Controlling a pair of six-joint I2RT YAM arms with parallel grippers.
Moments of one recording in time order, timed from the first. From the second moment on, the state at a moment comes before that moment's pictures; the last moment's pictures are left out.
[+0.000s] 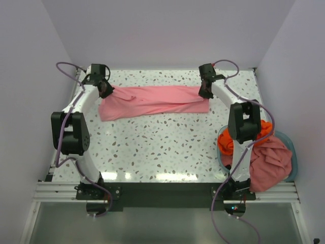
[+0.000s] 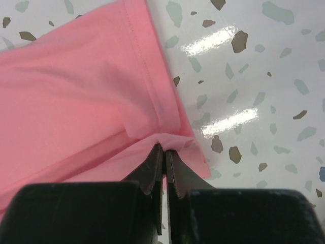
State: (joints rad) left arm -0.03 1.83 1.47 -0.49 -0.19 -0.68; right arm 0.24 2.10 1.72 -0.66 0.35 0.57
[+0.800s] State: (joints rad) left arm -0.01 2.04 1.71 -0.49 -0.18 -0.66; right arm 0.24 2.15 1.81 -0.64 0.27 0.45
